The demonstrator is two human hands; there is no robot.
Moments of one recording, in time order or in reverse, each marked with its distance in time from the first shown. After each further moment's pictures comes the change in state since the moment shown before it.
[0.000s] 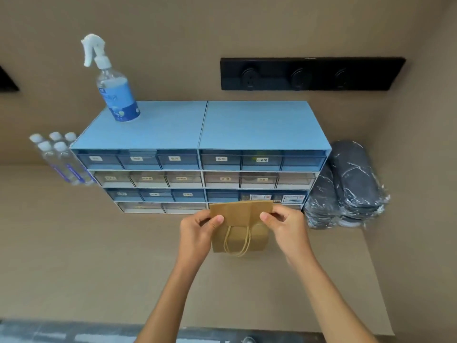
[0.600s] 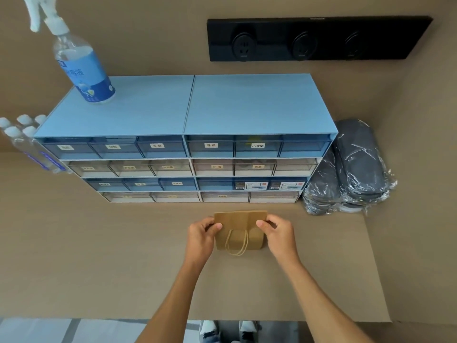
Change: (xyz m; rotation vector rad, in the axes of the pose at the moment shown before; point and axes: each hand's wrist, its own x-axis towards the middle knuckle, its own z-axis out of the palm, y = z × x) left_hand 0.021 -0.097 0.030 0.215 -0.094 -0.197; right_hand 0.012 0.108 0.003 -0.177 0.052 0.191
